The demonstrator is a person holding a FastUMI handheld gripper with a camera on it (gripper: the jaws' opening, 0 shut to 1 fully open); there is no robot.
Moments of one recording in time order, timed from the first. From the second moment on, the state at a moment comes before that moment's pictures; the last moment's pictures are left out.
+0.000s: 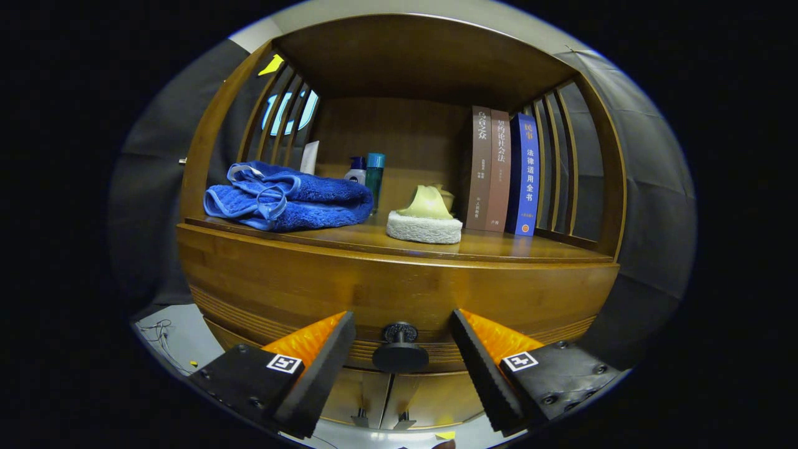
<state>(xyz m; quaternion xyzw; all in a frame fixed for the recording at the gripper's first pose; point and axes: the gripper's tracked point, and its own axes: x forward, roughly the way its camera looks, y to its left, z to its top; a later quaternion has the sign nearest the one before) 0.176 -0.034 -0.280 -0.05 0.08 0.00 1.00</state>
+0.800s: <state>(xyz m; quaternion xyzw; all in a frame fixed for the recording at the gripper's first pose) 0.084 -0.011 -0.099 0.00 0.04 0.00 1.00</state>
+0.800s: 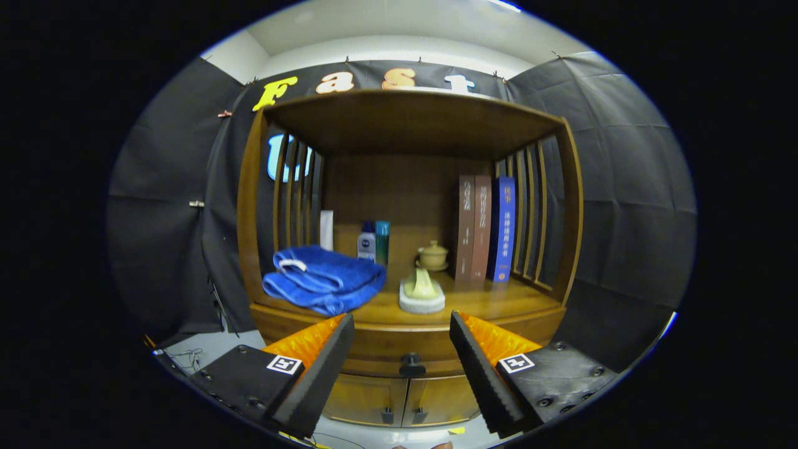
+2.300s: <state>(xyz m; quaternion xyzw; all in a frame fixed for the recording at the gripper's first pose) 0.049 0.010 -0.016 0.03 0.02 0.01 1.00</state>
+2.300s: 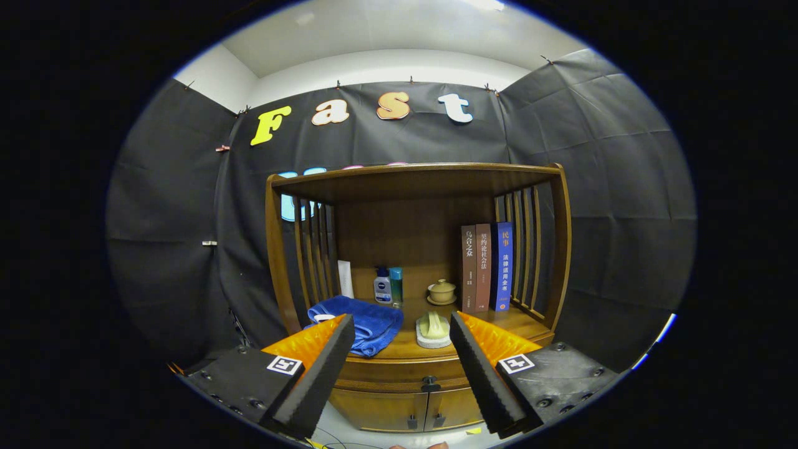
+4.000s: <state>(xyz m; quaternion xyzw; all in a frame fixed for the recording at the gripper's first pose) 0.041 -0.002 -0.003 0.02 0.00 -0.01 1.00</state>
